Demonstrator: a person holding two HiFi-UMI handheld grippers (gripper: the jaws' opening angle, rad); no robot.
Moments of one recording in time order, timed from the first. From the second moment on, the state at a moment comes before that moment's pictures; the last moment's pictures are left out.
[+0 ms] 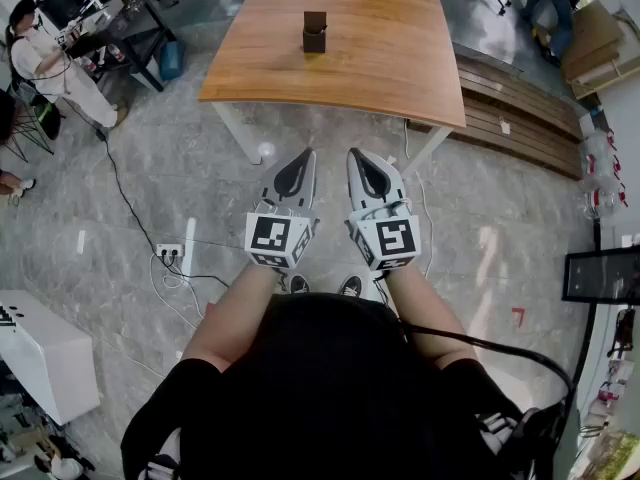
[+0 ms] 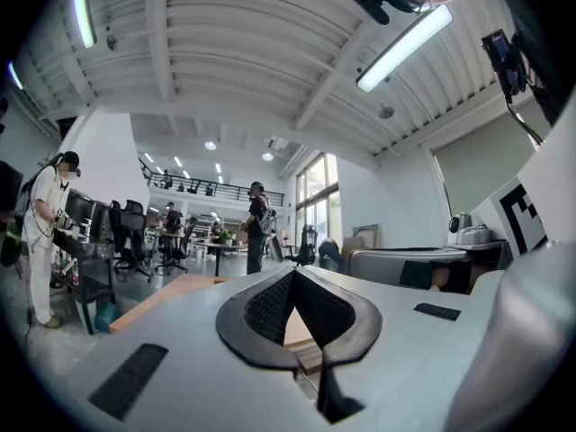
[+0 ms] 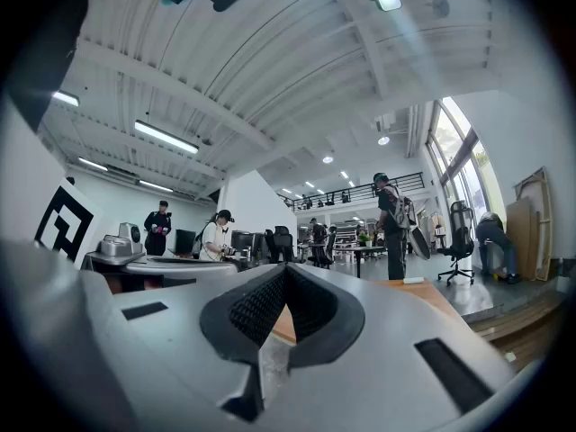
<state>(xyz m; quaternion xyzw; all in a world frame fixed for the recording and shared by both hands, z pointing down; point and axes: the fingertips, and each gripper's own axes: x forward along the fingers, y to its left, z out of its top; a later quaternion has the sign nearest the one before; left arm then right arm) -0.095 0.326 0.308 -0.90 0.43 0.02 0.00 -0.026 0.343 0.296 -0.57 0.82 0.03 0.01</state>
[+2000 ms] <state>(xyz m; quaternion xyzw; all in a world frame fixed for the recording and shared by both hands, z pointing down) -0.029 0.010 0.389 -0.89 0.46 -0.01 -0.04 0.039 0.031 0.375 -0.53 0.85 -0.01 -0.03</state>
